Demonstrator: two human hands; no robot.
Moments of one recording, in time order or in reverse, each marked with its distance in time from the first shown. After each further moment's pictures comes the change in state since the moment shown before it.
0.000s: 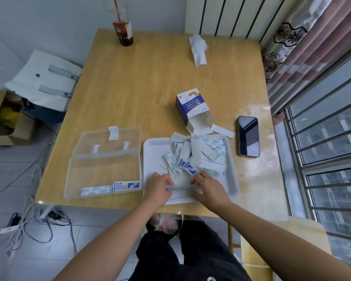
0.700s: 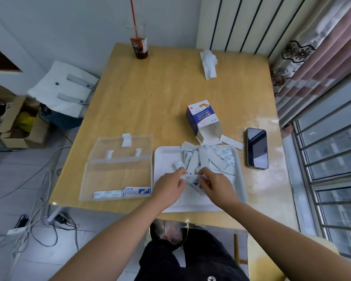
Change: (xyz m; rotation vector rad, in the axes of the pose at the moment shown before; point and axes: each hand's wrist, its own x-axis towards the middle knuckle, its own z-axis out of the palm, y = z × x) left_hand -0.007 0.025 -0.035 0.063 0.053 0.263; right_hand 0.015 -0.020 -0.028 0.108 0.157 -0.038
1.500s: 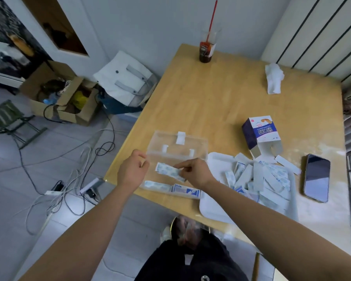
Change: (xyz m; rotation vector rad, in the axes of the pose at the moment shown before) left_hand -0.081 -0.164 -0.128 -0.135 0.489 -0.532; right_hand 0.085 -0.180 0.080 0.238 -0.327 0.006
